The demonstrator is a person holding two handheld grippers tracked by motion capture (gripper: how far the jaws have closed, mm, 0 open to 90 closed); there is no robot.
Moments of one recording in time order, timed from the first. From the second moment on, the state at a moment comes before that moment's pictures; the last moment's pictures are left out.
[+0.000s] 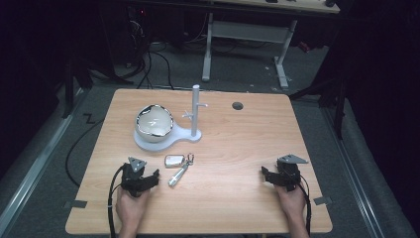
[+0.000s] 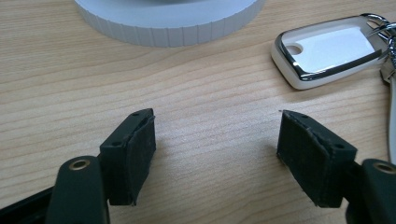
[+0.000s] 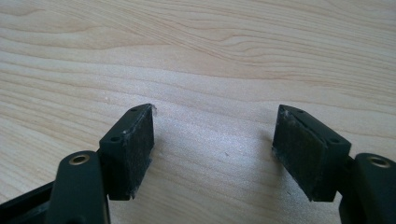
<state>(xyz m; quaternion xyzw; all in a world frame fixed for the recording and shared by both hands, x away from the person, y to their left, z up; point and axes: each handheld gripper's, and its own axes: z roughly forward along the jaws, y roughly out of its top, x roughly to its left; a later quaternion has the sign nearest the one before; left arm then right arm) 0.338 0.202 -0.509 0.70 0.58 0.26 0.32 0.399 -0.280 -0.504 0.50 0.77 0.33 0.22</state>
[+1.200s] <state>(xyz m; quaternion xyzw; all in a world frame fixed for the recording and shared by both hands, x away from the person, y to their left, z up) 0.325 0.180 -0.482 0.73 0.53 0.22 0.37 0.399 -0.280 -0.504 0.50 0.77 0.33 0.22</state>
